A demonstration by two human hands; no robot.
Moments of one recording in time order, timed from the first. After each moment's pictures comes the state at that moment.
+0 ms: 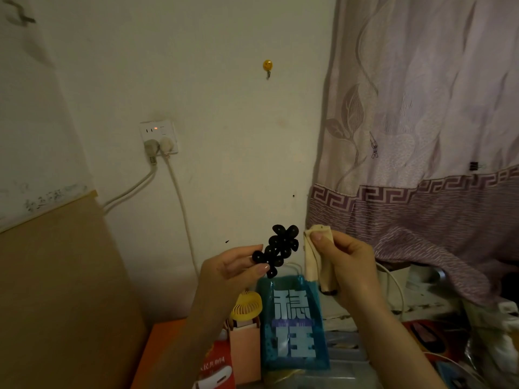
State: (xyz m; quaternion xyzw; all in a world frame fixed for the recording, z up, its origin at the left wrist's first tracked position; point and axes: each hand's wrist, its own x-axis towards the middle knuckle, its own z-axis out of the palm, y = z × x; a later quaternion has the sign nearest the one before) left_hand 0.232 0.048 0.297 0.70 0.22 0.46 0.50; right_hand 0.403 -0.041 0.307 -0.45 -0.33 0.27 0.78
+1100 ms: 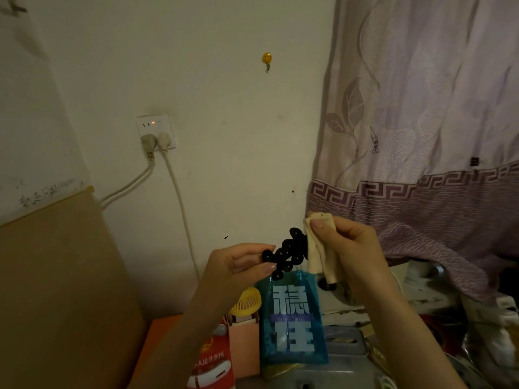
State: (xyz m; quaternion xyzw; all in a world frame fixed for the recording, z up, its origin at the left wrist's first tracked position) left_hand 0.236 0.047 0.306 0.74 0.17 0.41 0.51; right_hand 0.412 -0.047 0.323 -0.48 -0.42 0.26 0.73
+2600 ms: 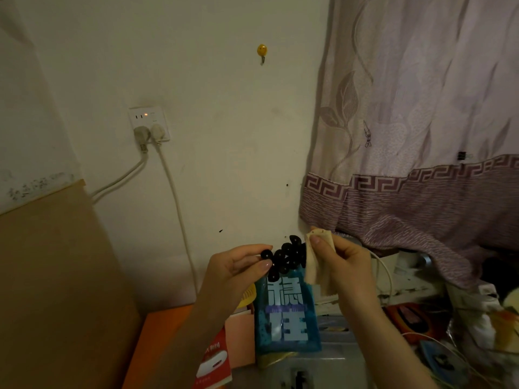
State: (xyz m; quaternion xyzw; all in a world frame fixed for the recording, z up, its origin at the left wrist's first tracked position) left_hand 0.235 0.042 0.286 0.73 0.19 0.41 0.52; right_hand 0.396 -0.050 0.283 -0.52 -0.33 0.20 0.76
